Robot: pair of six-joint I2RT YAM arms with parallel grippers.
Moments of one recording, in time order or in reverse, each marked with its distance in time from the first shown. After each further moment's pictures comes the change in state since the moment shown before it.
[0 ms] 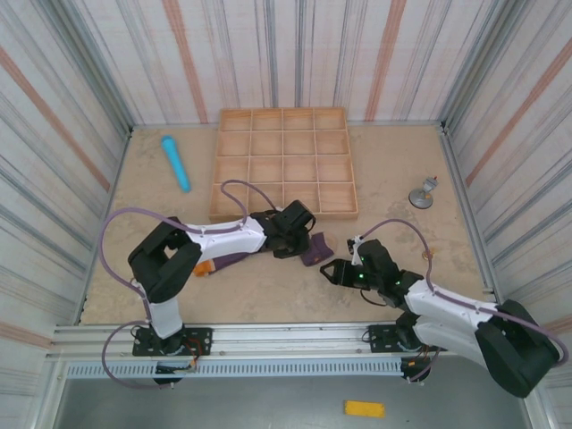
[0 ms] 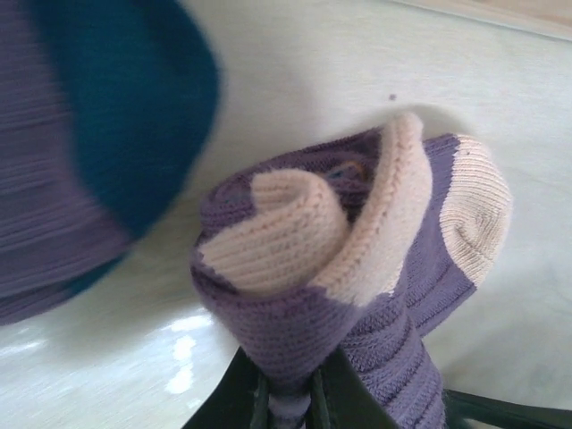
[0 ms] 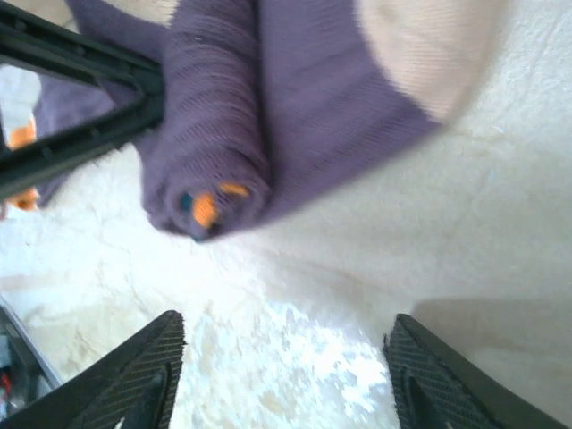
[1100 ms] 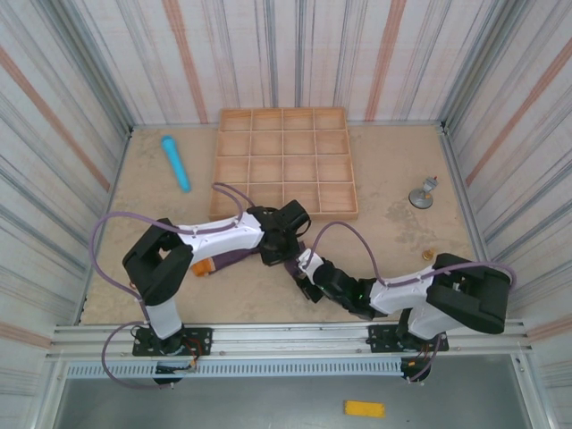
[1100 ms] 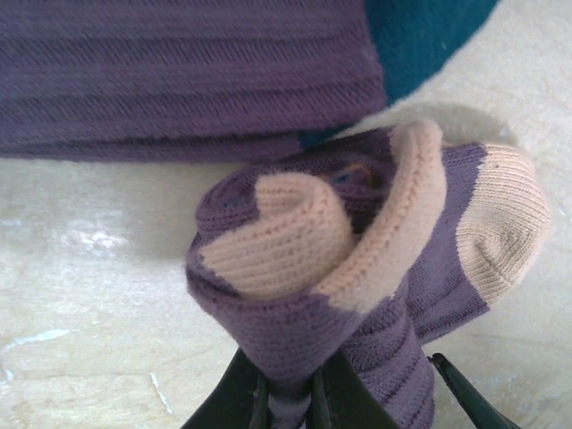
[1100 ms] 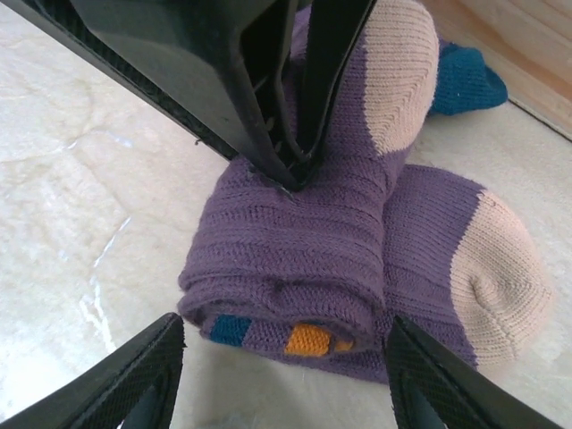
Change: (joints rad) left arm 0.008 -0.028 0.050 -0.291 0.021 -0.149; right arm 0.498 0.463 0.106 0.457 0.605 -0.654
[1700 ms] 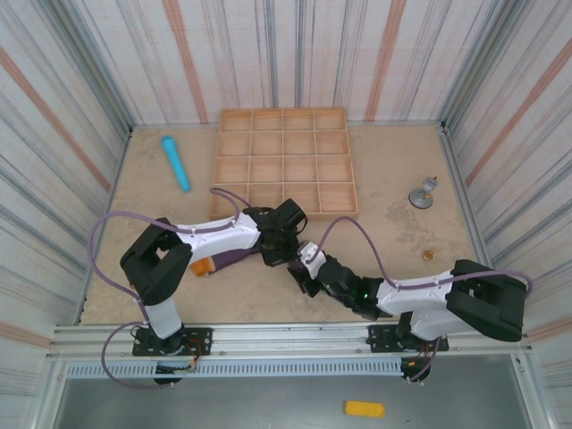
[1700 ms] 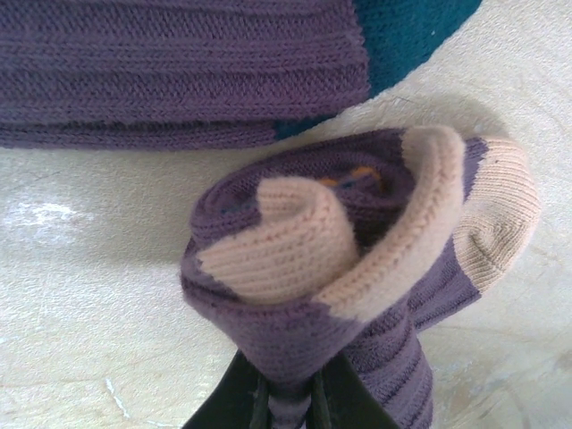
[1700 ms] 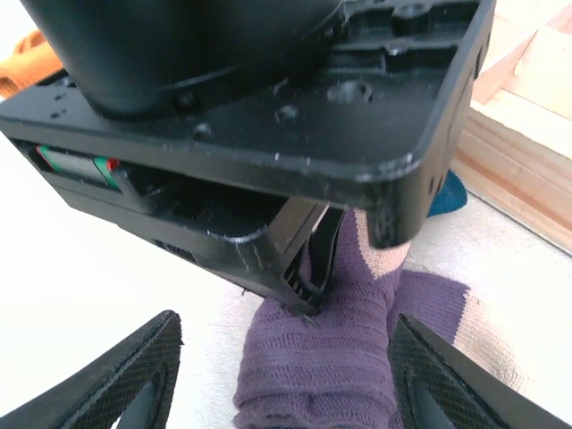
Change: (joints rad) left arm 0.027 -0.009 -0.045 0.092 0.098 -0.037; right arm 0.006 -0.124 0.002 0.021 0.013 0.001
